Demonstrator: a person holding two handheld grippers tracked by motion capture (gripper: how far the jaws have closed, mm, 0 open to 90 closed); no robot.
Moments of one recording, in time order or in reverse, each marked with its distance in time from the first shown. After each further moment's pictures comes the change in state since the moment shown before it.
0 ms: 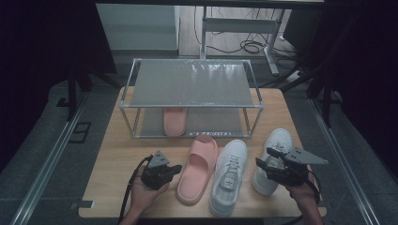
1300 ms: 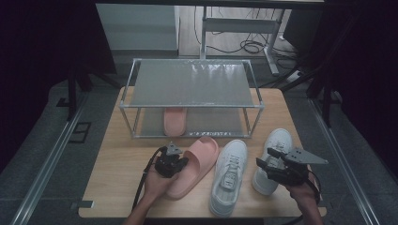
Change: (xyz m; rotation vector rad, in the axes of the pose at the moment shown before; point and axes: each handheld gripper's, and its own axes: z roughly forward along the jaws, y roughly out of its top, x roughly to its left) left arm 0.020 0.016 0.051 0.100 0.085 -0.015; right arm -0.002 -0.002 0.001 0.006 -0.005 0.004
